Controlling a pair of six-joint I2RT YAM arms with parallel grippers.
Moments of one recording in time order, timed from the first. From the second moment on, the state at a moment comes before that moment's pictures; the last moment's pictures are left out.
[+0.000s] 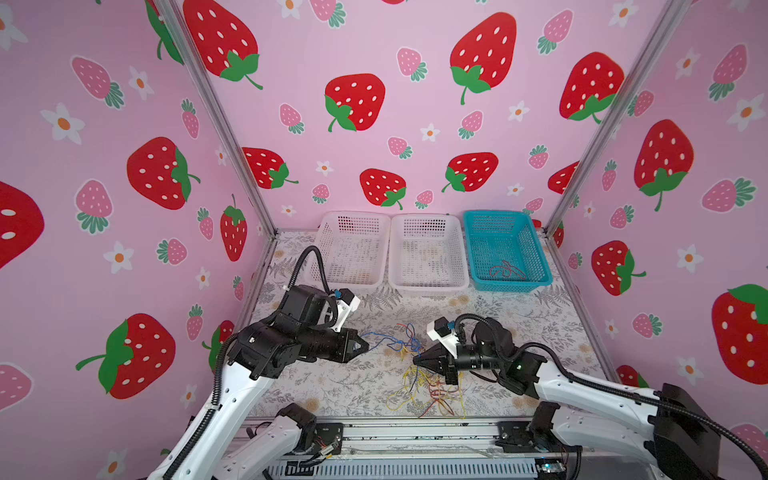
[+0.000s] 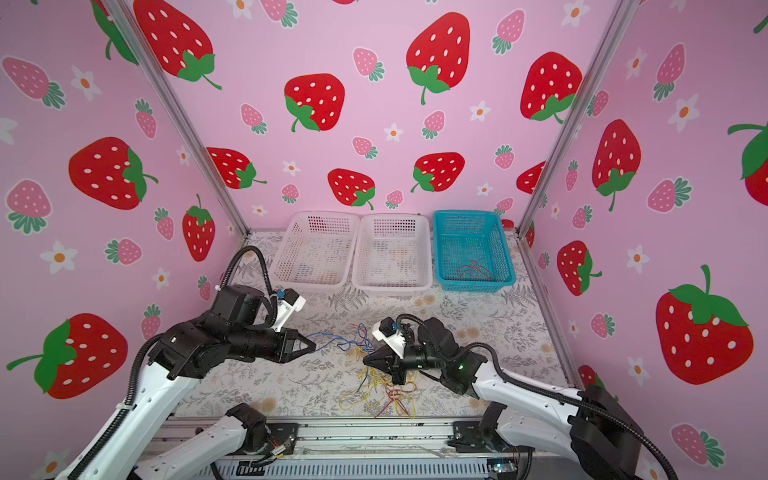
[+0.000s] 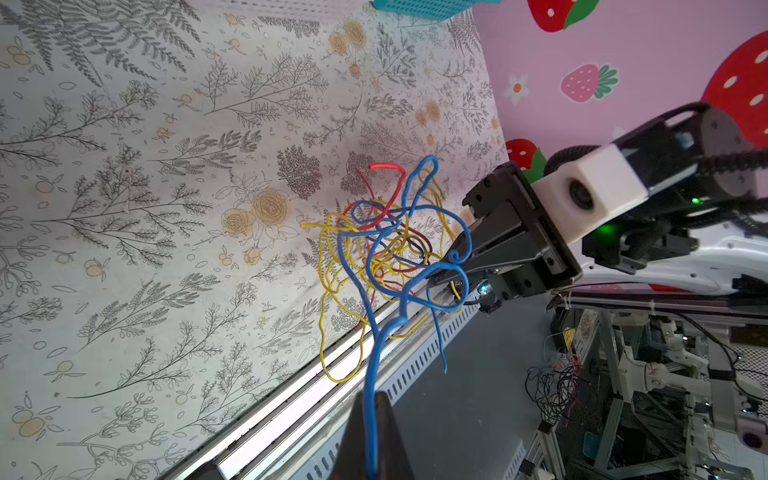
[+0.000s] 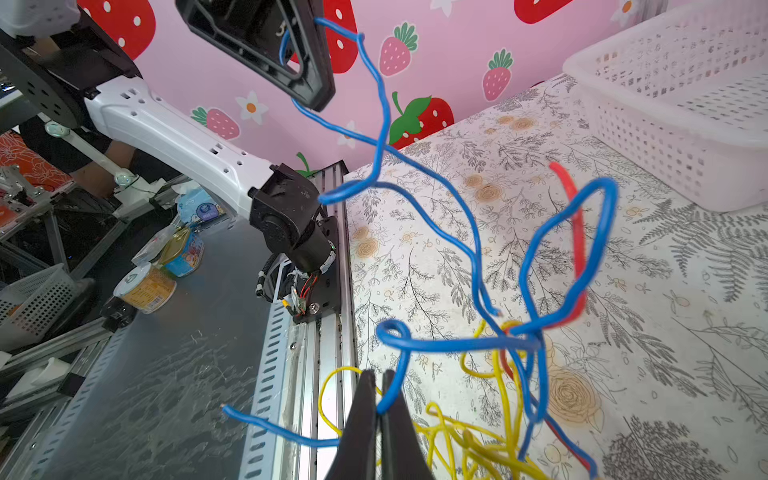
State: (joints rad) left arm -0.46 0.88 1.12 -1.17 0.55 -0.33; right arm 1.02 1.08 0.49 0.29 -0.61 0.17
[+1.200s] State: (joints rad) left arm -0.51 0.88 0.99 -1.15 0.54 -0.29; right arm 0.90 1.03 0.55 0.37 -0.72 0.31
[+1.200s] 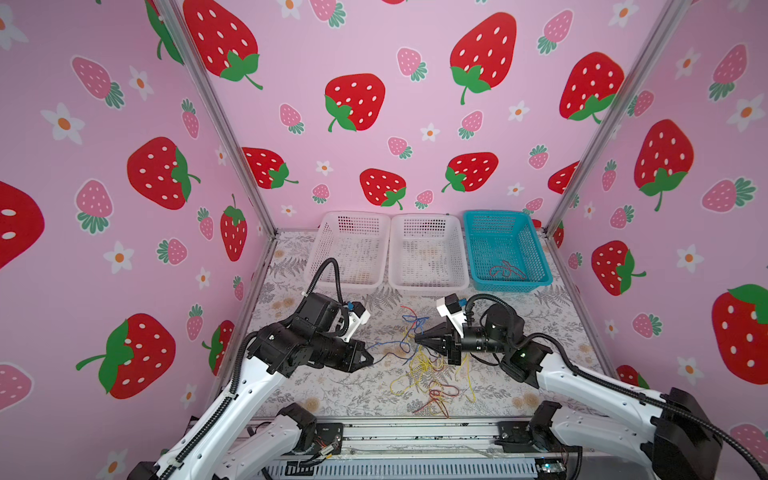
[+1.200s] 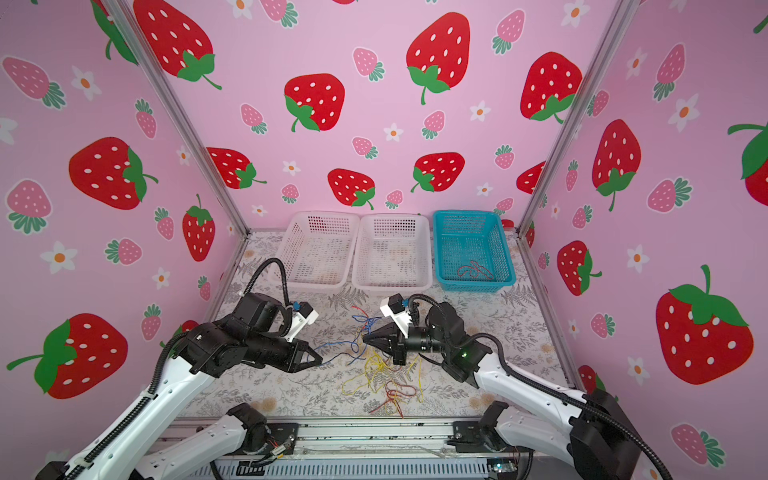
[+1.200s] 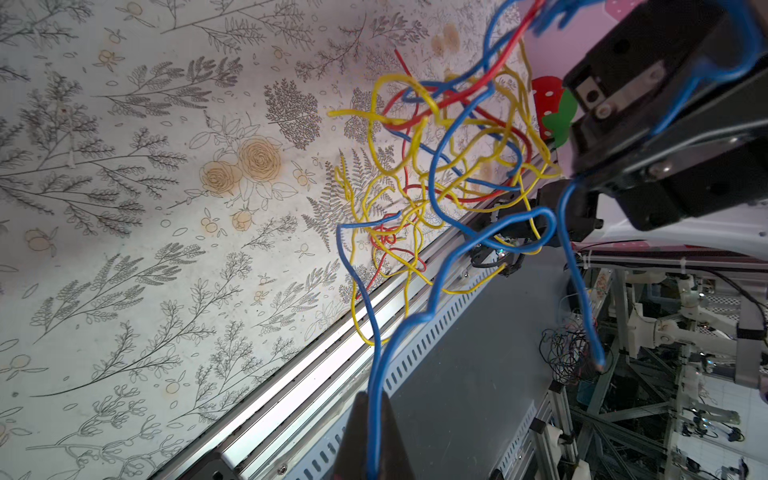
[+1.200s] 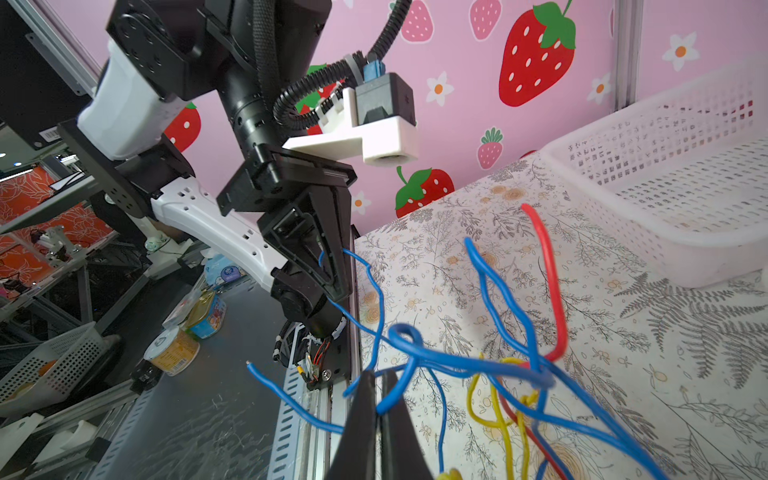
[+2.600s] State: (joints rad) left arm -0.43 0.90 1.05 -0.91 0.83 -0.53; right arm 0.89 1.02 0.40 0.36 -0.58 0.28
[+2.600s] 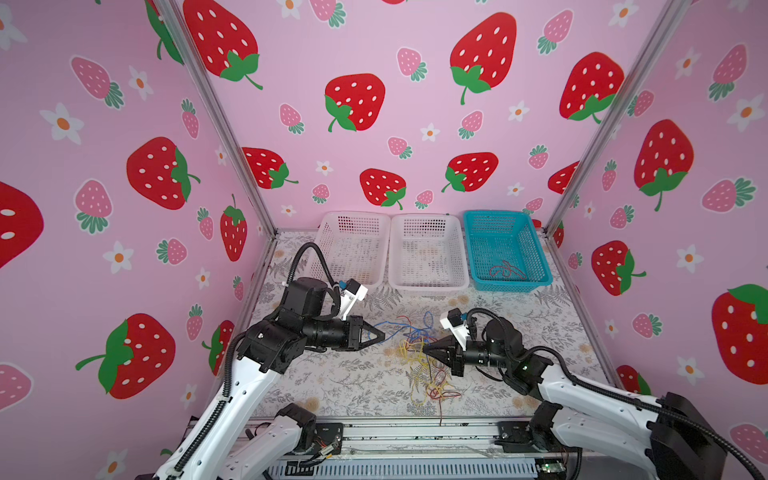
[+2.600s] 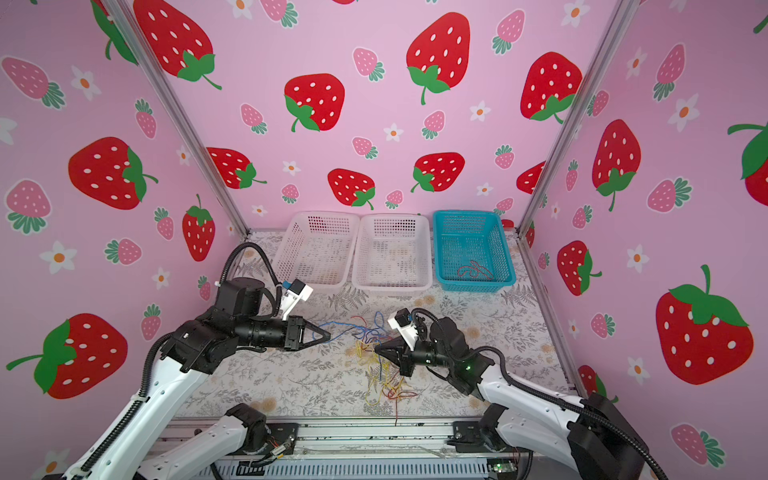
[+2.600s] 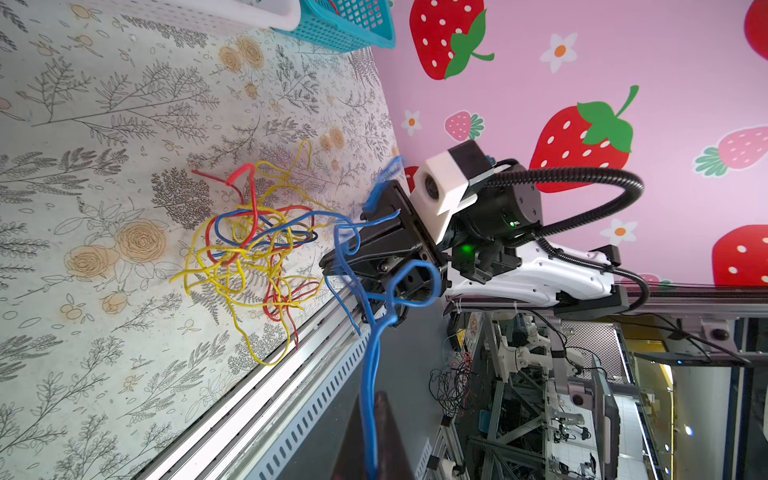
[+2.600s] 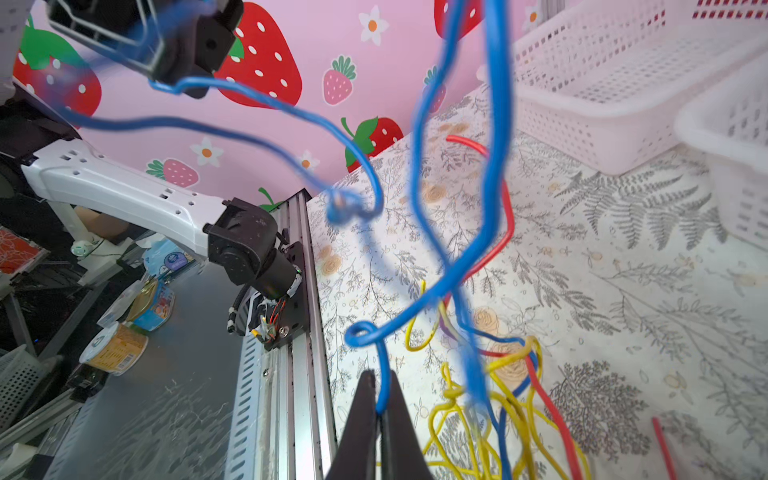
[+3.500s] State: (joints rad) left arm -0.45 0.97 1.04 -1.13 0.66 -0.32; right arm 0.89 0.94 0.42 0.30 -0.62 0.23
